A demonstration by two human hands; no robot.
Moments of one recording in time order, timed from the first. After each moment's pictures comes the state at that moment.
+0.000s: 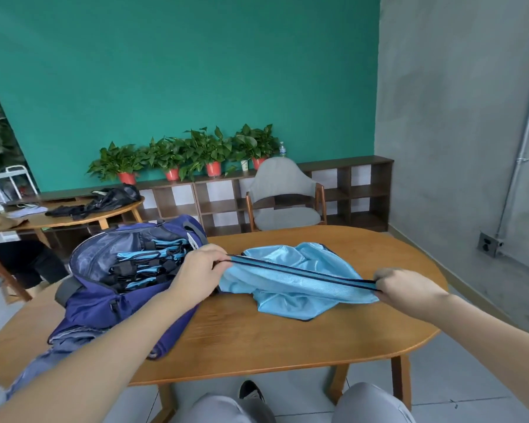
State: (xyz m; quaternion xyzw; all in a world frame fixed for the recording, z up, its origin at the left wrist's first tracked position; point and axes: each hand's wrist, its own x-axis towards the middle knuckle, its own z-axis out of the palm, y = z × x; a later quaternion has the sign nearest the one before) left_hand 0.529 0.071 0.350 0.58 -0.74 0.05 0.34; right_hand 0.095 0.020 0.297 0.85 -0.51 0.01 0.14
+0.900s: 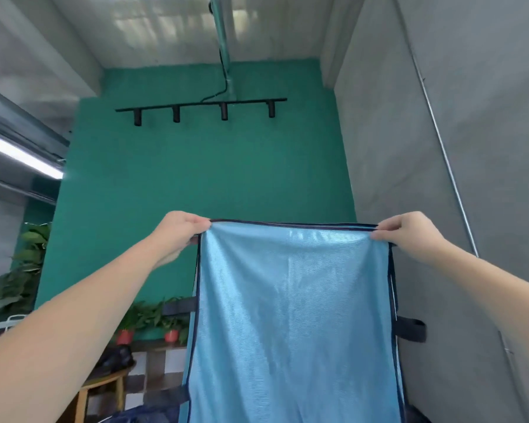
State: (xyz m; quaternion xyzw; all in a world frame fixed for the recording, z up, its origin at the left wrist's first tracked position) left_hand 0.520 0.203 0.789 0.43 -0.63 -0.12 0.64; right_hand 0.074 0.173 0.752 0.67 -0.45 0.59 -0.01
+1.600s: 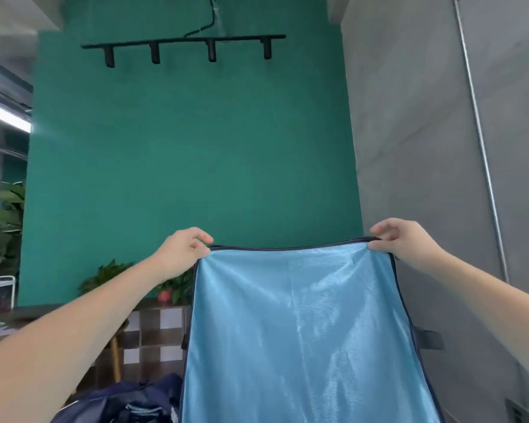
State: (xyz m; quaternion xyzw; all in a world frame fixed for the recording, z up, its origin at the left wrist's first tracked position) left_hand 0.543 0.031 0.706 0.56 -0.69 0.01 0.46; right_hand 0.088 0.016 0.694 0.69 -0.49 0.53 -0.07
